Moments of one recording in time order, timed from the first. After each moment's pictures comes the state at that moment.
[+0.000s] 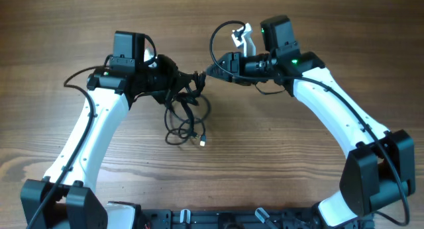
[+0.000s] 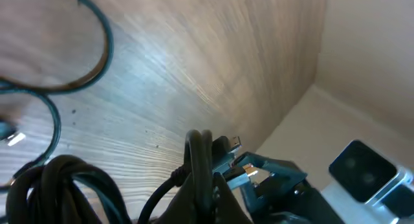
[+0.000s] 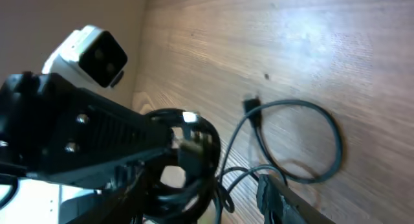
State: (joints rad) left arm -0.16 1.52 1.18 -0.67 0.64 -1.19; right arm 0.37 1.73 1.31 -0.43 -0.84 0.51
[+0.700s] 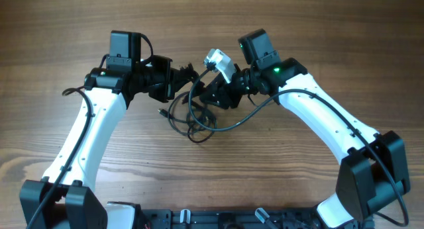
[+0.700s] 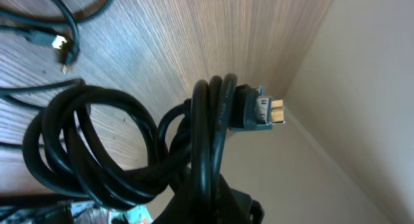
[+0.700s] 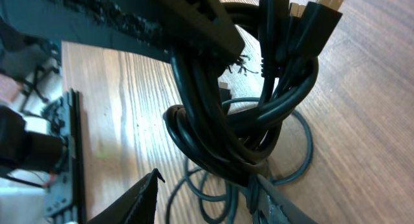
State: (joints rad) left arm -0.14 1.52 1.18 -0.66 0.71 -1.51; right arm 0.49 1.73 1.31 -0.58 -0.75 -0.32
